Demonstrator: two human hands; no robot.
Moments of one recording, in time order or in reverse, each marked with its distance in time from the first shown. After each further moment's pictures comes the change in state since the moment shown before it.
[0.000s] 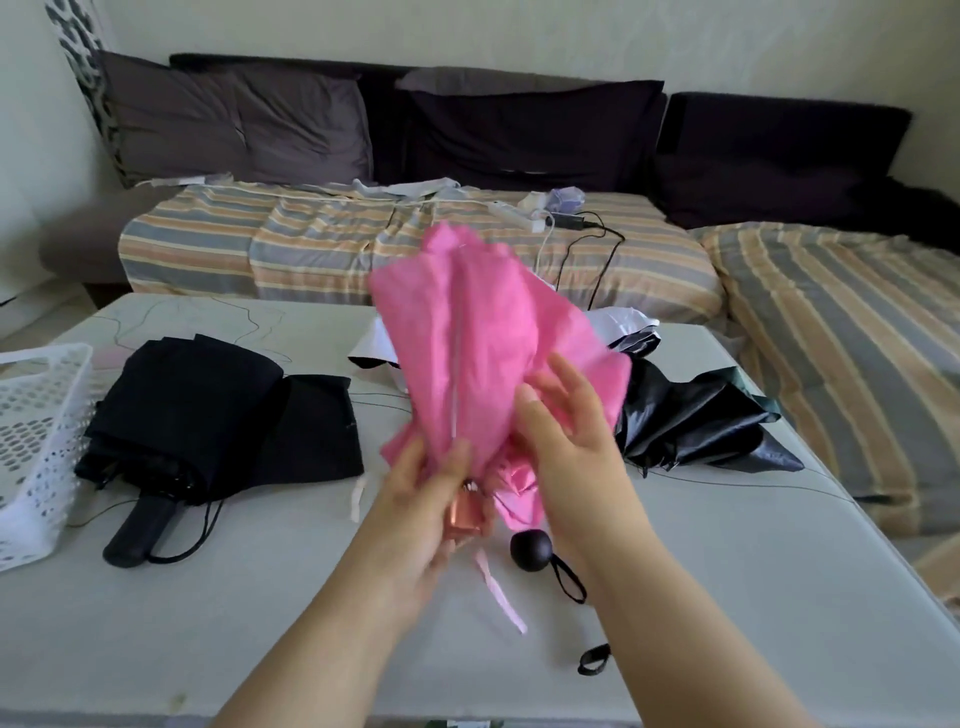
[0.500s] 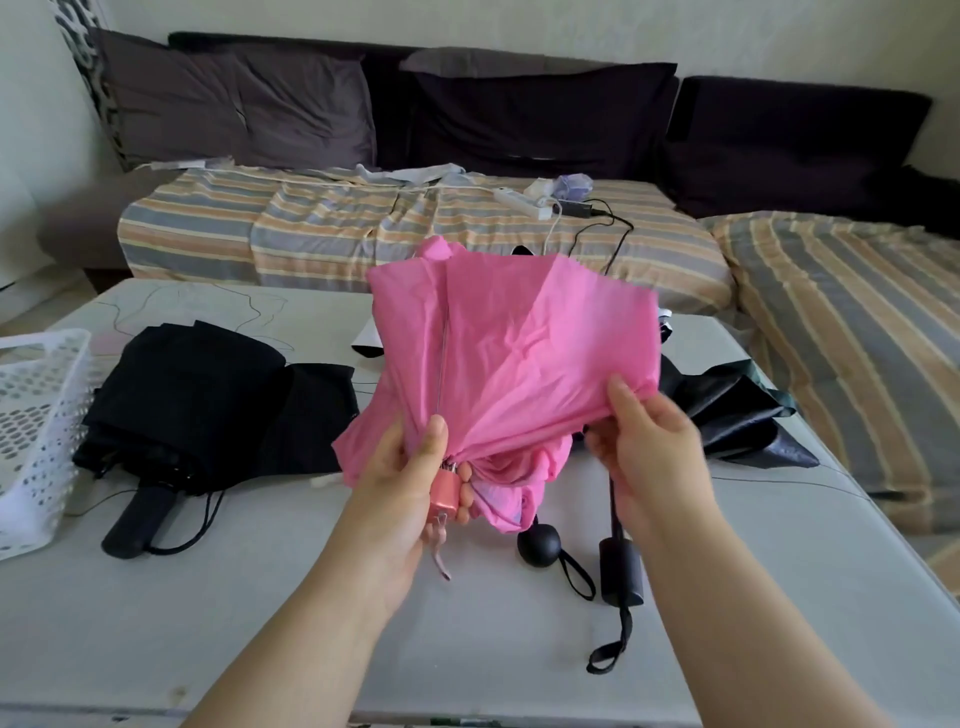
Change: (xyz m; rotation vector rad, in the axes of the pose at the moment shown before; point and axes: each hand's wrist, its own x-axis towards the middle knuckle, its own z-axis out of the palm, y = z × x) left_hand 0.018 -0.001 -0.018 0.025 0.101 0.046; right_hand 0.031 0.006 -0.035 0.198 0.291 0.126
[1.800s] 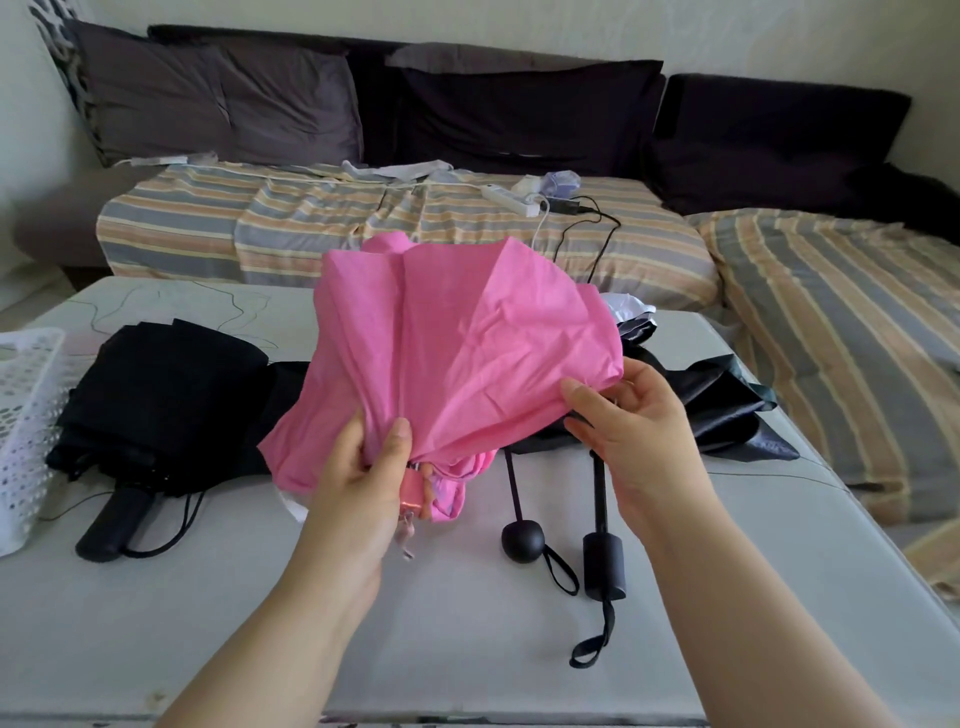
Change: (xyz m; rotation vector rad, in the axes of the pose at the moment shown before) left_hand 0.004 -0.011 -0.010 0.161 0.168 0.171; right_hand -0.004 -0.012 -0.009 -0.142 -0.199 -0.104
